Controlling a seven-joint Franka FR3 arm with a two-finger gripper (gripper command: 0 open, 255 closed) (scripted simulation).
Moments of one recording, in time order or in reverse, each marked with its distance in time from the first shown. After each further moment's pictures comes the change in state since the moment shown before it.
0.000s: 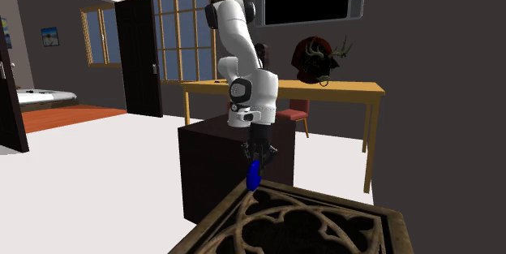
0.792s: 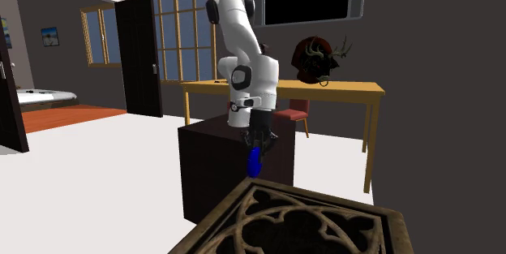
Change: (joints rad) arm -0.072 -0.112 0.095 -0.047 0.119 -0.062 -0.101
